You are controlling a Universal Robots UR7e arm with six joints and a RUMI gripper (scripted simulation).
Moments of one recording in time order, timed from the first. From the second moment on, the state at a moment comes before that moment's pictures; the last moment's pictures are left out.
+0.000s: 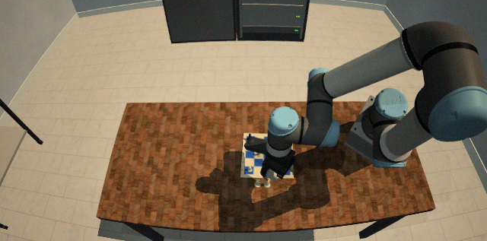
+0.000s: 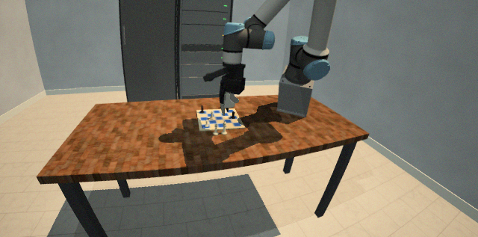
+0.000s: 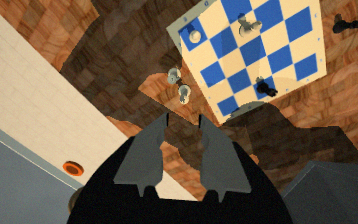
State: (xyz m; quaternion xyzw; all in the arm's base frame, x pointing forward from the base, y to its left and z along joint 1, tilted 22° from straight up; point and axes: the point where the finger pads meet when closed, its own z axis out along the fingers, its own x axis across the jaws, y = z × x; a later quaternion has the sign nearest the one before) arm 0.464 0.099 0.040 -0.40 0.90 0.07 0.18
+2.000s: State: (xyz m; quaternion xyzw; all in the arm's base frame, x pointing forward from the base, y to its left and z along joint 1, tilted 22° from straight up) arm 0.472 0.107 0.014 -0.40 0.90 0.07 0.18
